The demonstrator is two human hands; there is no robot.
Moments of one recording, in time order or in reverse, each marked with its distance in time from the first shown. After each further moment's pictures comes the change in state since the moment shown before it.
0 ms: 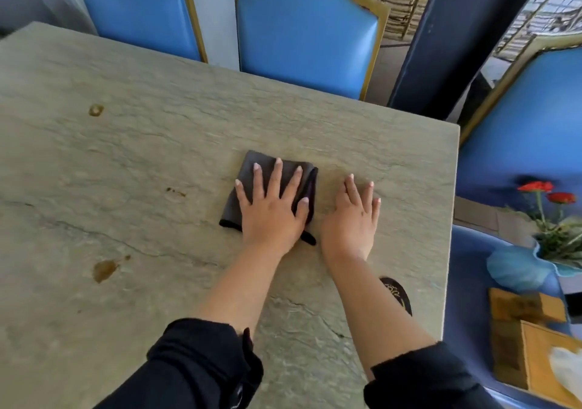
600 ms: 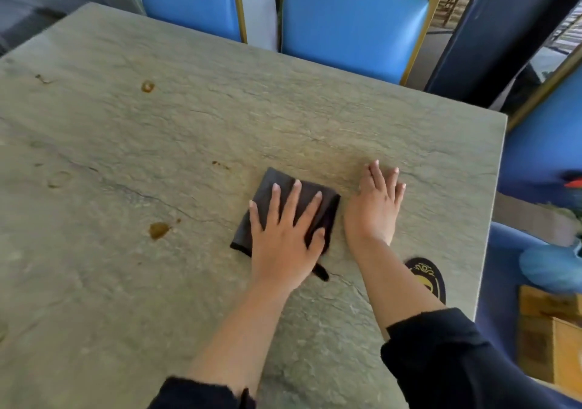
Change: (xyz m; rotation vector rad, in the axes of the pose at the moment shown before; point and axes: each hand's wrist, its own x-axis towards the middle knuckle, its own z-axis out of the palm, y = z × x) left_hand -0.097 -0.036 -0.005 -0.013 0.017 0.031; right_hand -0.016 -0.017 0.007 0.016 0.012 -0.028
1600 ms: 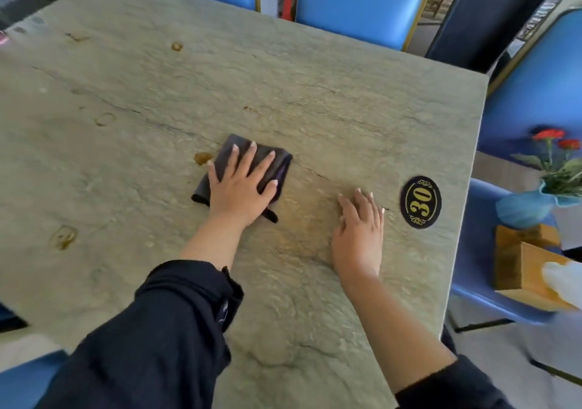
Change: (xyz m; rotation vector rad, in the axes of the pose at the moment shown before) left_hand -0.076 -0.113 -0.013 -0.005 -0.120 -0.106; right_hand -0.209 0.002 0.007 0.139 0.056 -0.111
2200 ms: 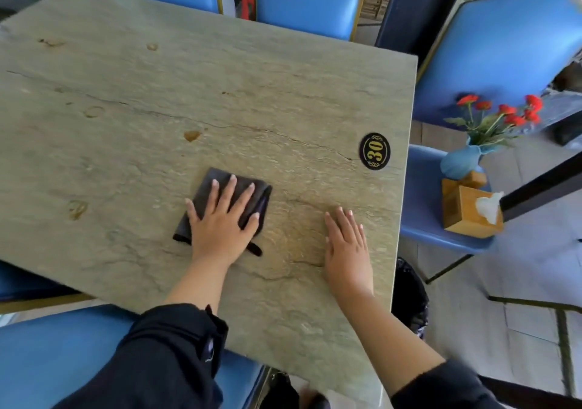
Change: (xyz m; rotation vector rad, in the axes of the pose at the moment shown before) left_hand -0.157 -0.013 0.017 0.012 0.033 0.054; right_hand -0.152 0.020 -0.038 -0.074 -0.101 -0.034
